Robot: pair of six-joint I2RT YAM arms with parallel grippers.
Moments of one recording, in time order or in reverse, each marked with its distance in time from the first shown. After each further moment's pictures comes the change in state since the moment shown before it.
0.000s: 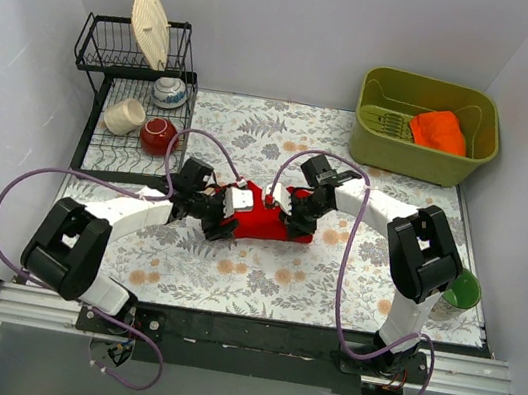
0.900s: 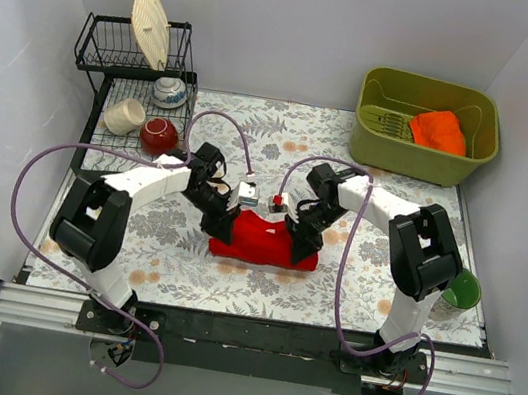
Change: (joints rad) left arm 0.020 0.200 0.339 -0.662 0.212 0.193; right arm -0.032 0.002 0.013 -0.344 -0.232 0.018
